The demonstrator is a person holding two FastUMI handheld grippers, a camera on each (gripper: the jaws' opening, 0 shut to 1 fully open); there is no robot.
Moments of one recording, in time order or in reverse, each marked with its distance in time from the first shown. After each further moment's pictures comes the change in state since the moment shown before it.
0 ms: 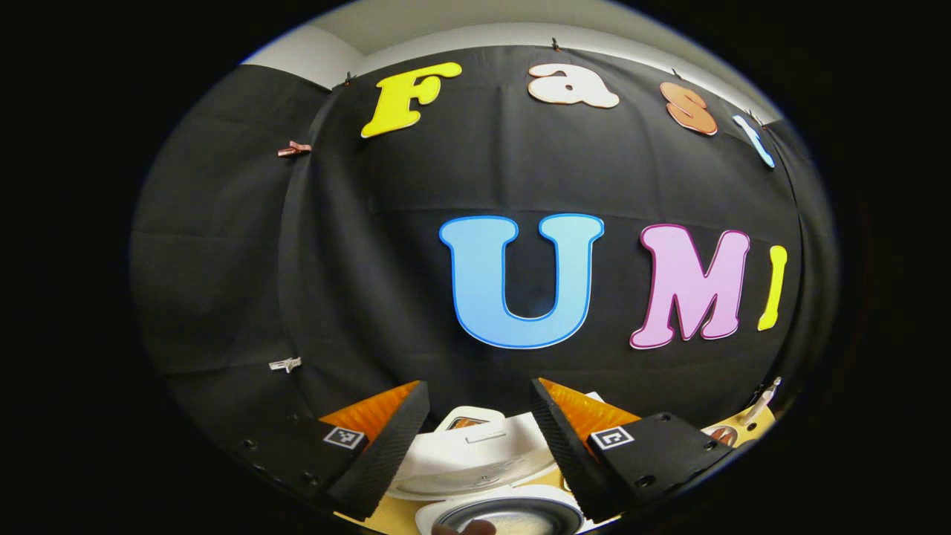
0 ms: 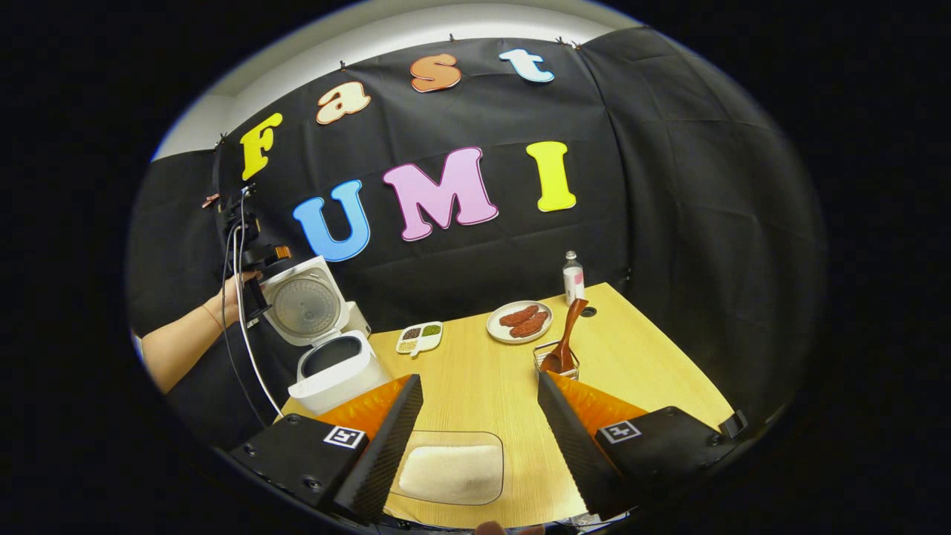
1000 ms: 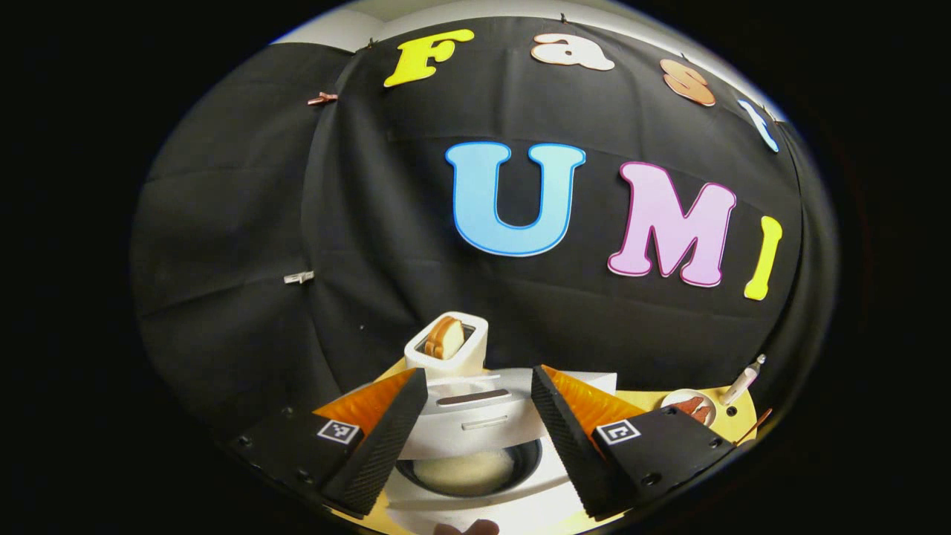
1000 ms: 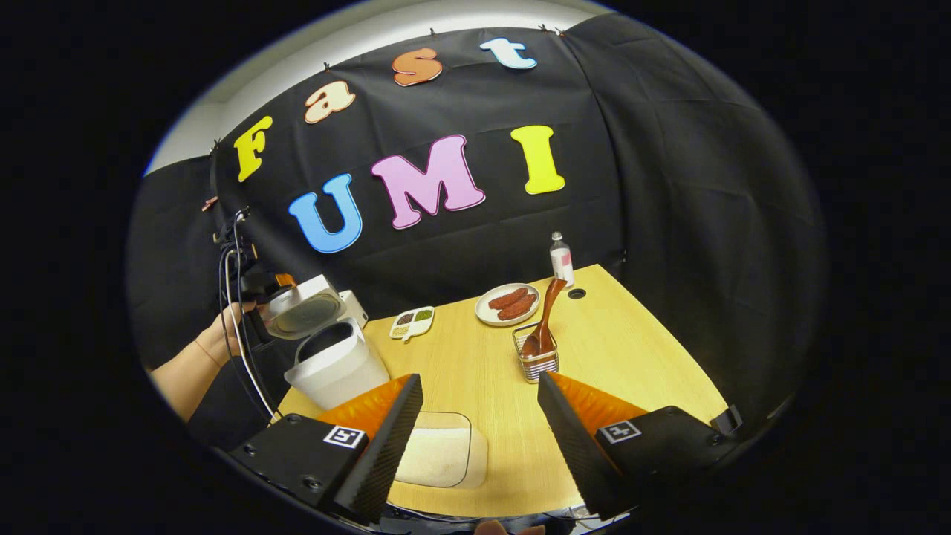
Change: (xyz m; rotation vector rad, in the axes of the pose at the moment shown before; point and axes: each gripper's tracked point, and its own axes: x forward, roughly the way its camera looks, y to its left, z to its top) left arm -0.126 -0.062 -0.134 -0.103 0.240 0.050; right arm -0.005 -0.055 -0.022 0.023 0.063 0.051
